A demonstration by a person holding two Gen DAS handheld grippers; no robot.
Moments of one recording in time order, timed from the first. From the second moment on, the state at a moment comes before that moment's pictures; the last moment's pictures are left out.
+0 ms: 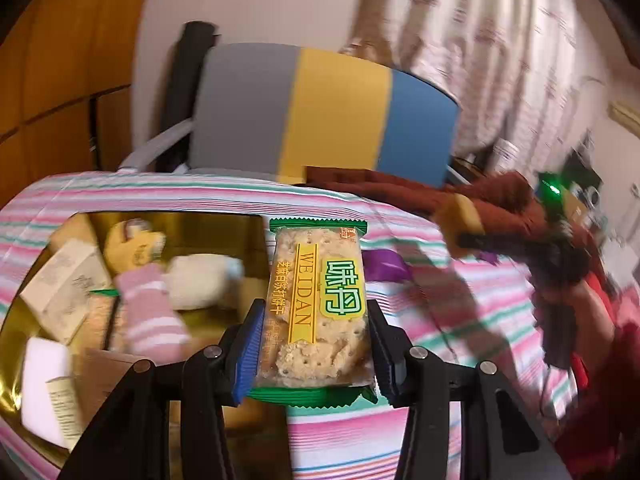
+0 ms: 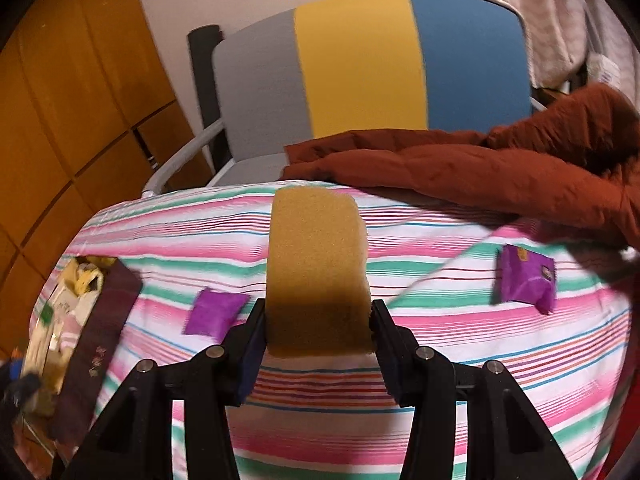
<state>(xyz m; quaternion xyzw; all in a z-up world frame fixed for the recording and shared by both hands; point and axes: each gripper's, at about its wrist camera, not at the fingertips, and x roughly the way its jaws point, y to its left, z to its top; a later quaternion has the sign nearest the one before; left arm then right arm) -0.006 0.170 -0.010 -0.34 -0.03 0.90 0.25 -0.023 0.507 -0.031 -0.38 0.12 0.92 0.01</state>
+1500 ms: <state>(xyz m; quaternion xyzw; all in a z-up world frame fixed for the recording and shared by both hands) -0.063 0.007 -0.025 -0.42 -0.11 0.89 0.16 -0.141 0.231 -0.001 -0.41 -0.02 0.90 -0.15</state>
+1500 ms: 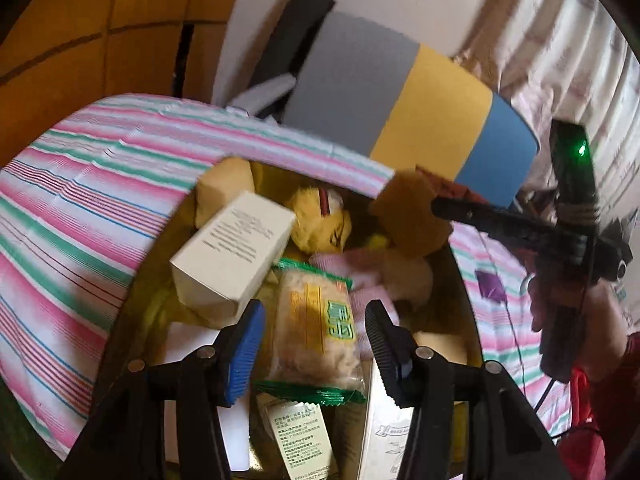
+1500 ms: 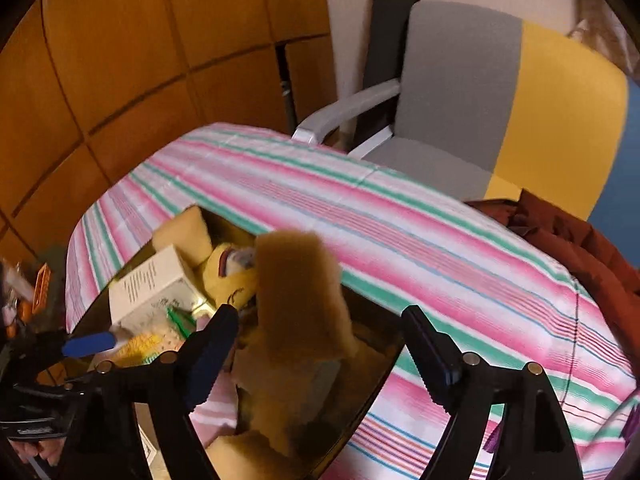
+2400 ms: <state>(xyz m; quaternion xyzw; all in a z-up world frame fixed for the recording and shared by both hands) -0.040 0.011 -0.010 -0.39 -0.15 0.90 0.14 -0.103 0.273 0.003 -0.40 0.07 0.90 -0.12</state>
